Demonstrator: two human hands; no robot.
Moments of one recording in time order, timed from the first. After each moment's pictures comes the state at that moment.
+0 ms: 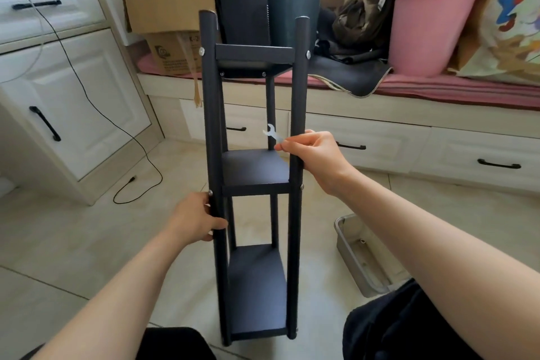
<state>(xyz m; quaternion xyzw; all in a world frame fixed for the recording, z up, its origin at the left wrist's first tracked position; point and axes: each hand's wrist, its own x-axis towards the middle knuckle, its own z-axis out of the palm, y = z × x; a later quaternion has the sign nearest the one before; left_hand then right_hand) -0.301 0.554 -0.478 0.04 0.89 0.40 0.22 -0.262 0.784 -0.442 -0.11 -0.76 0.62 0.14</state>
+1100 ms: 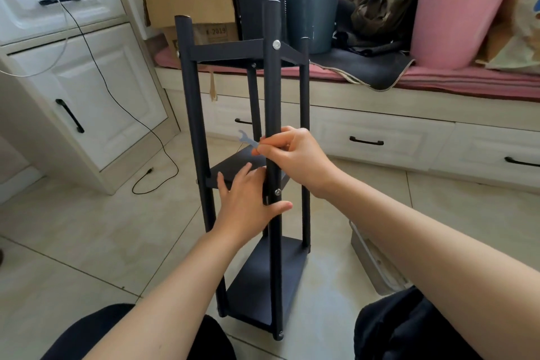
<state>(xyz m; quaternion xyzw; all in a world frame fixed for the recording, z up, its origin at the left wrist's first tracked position) -0.291 0.598 -0.502 0.26 0.93 0.27 -0.03 -0.270 0.731 -0.438 -0.01 -0.84 0.53 0.14</state>
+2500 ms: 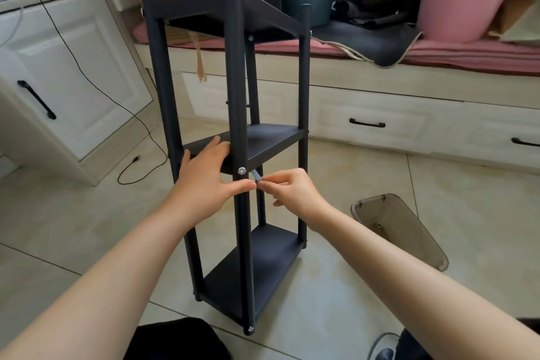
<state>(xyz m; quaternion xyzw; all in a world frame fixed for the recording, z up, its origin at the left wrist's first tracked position) -0.341 0.560 -0.490 0.27 0.92 0.28 -0.01 -0.286 0.734 -0.548 -0.13 -0.79 0.59 0.02</state>
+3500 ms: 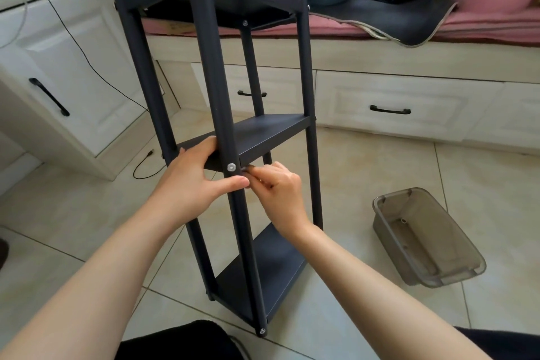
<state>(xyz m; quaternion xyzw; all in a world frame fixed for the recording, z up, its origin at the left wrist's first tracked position) -0.349 0.537 -0.481 0.23 0.91 0.34 0.04 -0.320 0.685 -0.589 0.00 -0.81 0.48 0.34</state>
